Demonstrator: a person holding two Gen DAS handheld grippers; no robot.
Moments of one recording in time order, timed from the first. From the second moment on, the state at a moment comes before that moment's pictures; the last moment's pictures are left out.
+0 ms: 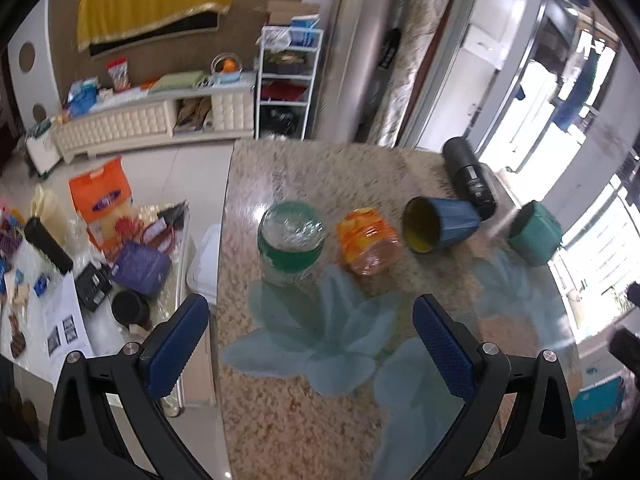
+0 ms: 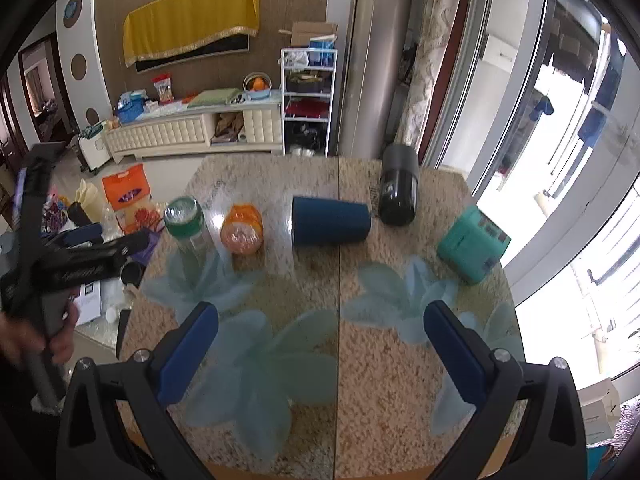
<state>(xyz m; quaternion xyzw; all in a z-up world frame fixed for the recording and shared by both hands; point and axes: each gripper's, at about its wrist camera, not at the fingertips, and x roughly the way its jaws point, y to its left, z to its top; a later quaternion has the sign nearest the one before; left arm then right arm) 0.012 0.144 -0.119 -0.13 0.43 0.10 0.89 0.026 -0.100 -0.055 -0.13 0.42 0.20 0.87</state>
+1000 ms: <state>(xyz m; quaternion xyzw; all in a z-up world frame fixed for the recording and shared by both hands) 0.160 0.200 -0.213 -0.05 0.62 0.09 0.78 0.114 -0.099 -0.104 -0.12 0.49 0.26 0.82</state>
